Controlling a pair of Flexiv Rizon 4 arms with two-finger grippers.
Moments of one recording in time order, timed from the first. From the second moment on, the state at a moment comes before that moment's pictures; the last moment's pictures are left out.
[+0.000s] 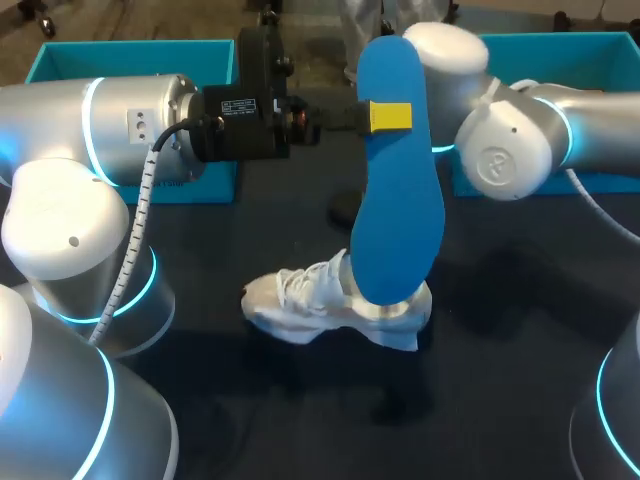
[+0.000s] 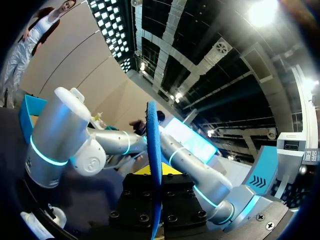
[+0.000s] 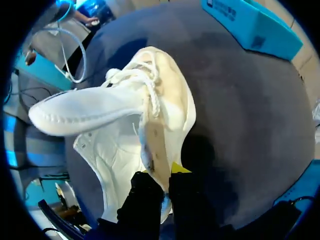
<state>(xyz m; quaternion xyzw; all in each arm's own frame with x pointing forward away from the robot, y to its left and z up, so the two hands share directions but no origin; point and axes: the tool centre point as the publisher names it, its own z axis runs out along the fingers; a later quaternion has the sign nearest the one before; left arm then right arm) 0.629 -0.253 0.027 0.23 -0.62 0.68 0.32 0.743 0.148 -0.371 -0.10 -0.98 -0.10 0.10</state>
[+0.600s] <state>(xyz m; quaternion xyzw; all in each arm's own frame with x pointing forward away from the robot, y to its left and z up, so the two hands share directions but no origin) 0.629 -0.253 0.027 0.23 -0.62 0.68 0.32 0.750 0.154 -0.331 -0.34 -0.91 -0.16 0.20</state>
